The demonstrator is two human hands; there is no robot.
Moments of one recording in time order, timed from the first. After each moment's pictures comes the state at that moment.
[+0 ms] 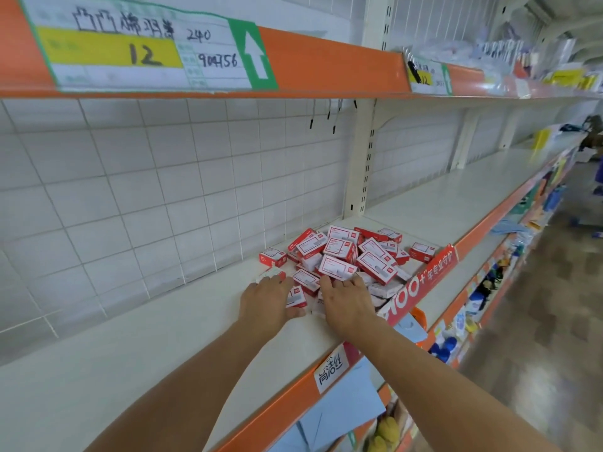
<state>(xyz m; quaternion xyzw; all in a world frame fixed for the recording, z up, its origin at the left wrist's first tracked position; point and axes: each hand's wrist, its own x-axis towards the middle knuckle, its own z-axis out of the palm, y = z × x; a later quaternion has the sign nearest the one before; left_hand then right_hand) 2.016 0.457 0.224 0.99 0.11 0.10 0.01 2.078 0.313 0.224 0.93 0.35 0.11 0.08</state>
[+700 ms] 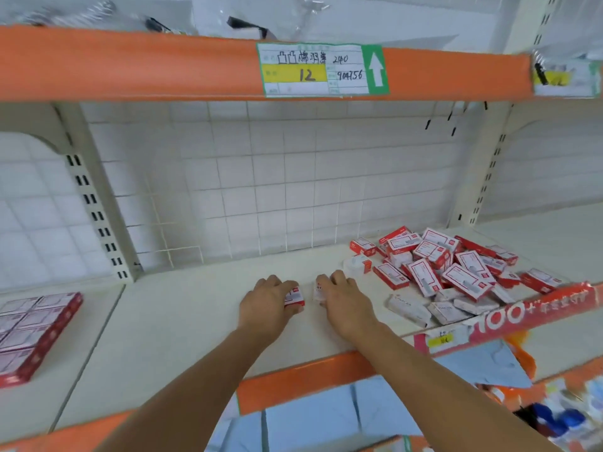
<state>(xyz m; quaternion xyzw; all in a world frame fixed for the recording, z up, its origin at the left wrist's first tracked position) 1.875 0.491 0.215 0.92 0.32 0.18 0.12 1.998 0.385 0.223 0.85 0.52 0.04 -0.11</state>
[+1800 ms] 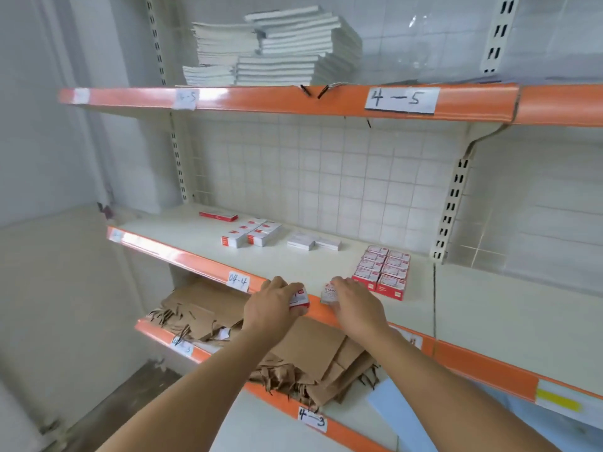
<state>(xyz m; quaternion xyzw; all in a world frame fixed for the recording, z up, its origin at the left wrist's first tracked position) 1.349 0.520 0.230 0.76 0.62 0.22 0.03 1.522 0.528 0.229 0.63 0.76 0.00 -0.19</state>
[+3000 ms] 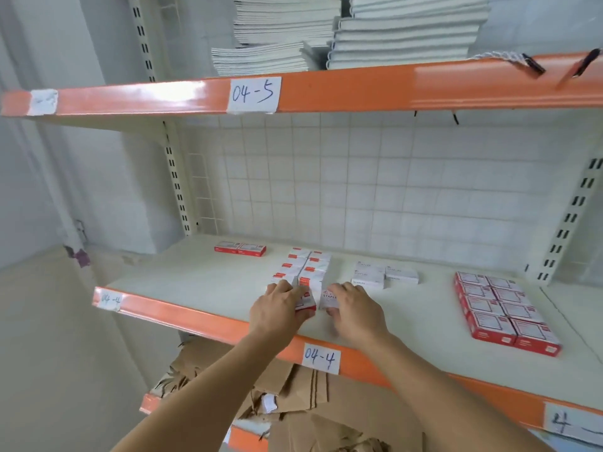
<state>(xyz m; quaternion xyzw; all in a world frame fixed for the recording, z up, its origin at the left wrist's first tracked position) 1.184 0.721 0.225 0.80 0.57 0.20 0.01 1.344 0.704 0.217 0.67 0.72 0.00 -0.19</state>
